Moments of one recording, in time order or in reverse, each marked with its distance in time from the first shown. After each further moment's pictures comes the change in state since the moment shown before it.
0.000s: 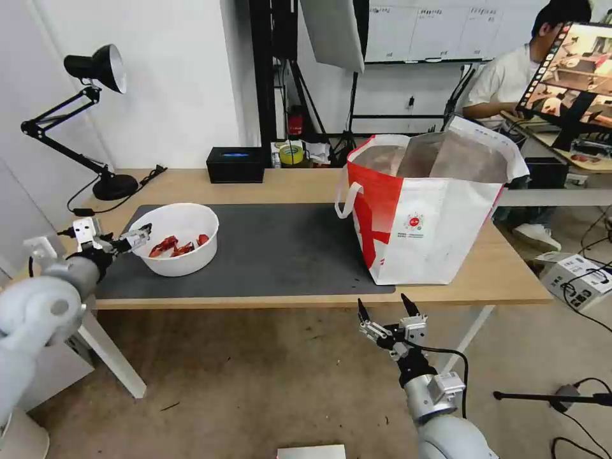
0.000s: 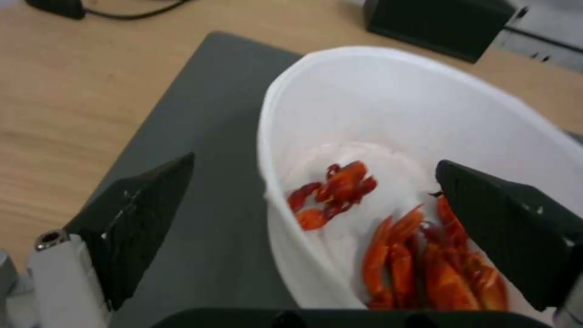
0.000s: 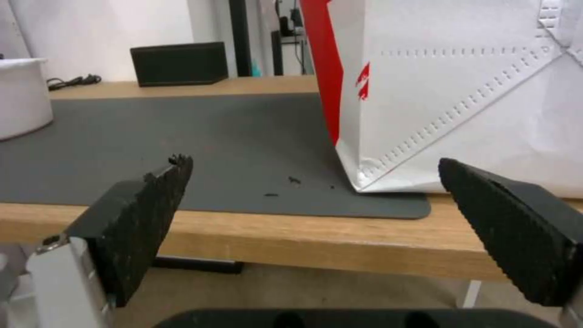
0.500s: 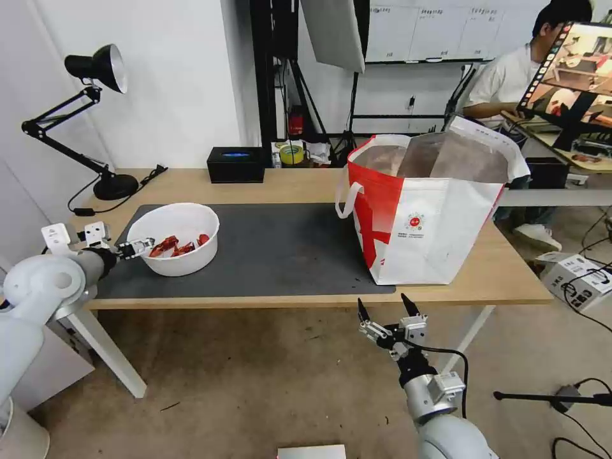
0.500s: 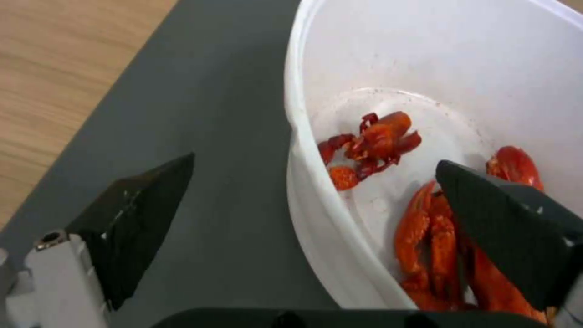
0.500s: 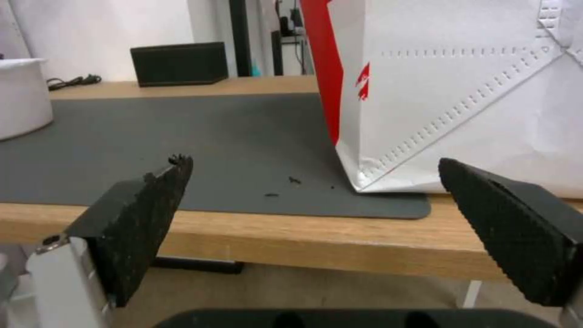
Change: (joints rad) left arm -0.137 -0.011 0.104 0.079 -0.110 0.143 -0.120; right arm 0.000 0.000 0.000 0.000 0.000 0.000 0.000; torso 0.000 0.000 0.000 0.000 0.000
